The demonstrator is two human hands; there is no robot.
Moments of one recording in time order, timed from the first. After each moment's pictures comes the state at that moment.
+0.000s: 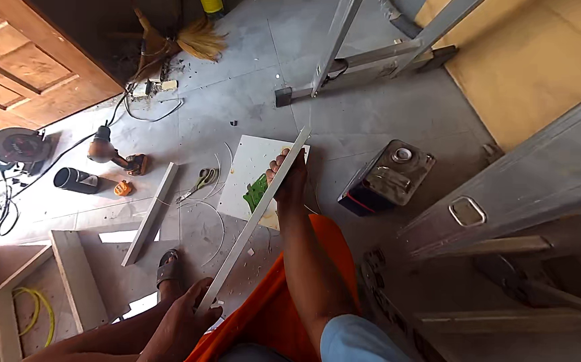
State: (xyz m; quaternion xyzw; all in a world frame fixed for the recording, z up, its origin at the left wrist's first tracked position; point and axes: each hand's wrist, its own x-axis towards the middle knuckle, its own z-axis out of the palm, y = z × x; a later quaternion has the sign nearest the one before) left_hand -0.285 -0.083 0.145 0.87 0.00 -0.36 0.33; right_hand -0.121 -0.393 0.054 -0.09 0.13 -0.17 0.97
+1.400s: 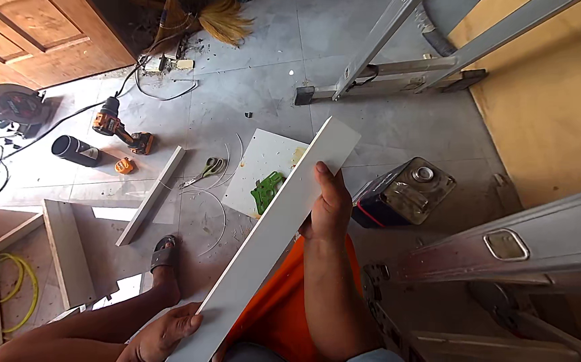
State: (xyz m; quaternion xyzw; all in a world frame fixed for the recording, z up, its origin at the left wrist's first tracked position) left_hand -0.279 -0.053 0.153 0.42 -0.09 -0.56 0.70; right_hand -0.201 -0.361 0.169 -0.39 0.20 -0.23 0.87
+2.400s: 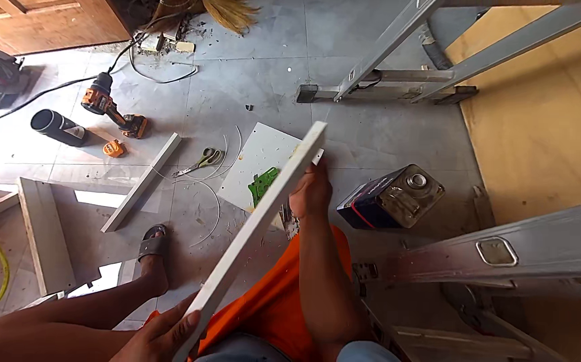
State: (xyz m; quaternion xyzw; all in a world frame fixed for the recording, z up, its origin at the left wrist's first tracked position) left_hand -0.307 -0.052 0.196 0.69 0.00 -0.46 0.56; right_hand -0.164 -0.377 0.092 -0.44 0.17 -0.08 0.88
